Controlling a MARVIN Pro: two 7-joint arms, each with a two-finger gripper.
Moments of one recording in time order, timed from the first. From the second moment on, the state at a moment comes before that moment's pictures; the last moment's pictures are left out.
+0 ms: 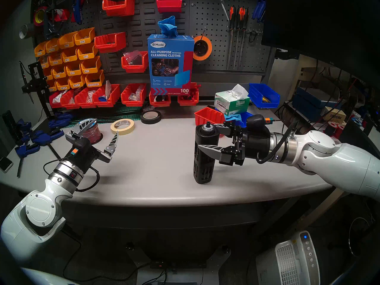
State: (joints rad) left arm 2.23 -0.77 -1.72 -2.25 -0.11 -0.12 0.25; right arm -0.31 -0.11 -0.06 -1.90 1.44 -0.30 0.86
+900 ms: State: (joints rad) left arm 2.23 -0.77 -1.72 -2.25 -0.11 -0.12 0.25; right arm -0.31 -0.11 -0.09 -1.92 1.44 -0.34 0.81
